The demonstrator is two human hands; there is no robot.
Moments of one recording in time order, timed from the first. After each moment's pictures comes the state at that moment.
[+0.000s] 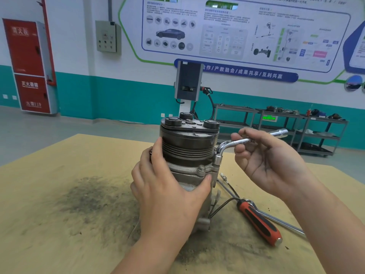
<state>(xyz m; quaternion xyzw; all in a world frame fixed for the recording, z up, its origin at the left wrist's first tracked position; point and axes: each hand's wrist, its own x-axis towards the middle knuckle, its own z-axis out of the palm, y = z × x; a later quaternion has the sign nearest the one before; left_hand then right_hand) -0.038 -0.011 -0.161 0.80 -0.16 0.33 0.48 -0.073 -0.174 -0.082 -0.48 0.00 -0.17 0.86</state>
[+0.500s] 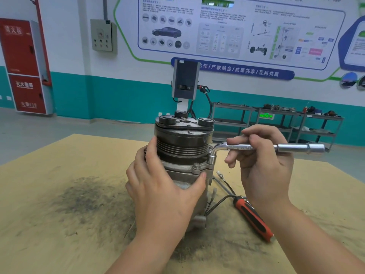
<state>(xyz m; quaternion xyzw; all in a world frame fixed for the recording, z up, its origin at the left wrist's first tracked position) -0.037 -0.012 -0.163 0.80 -0.15 0.33 0.48 -0.071 -0.153 -0.113 -0.56 -0.15 -0.47 0.67</state>
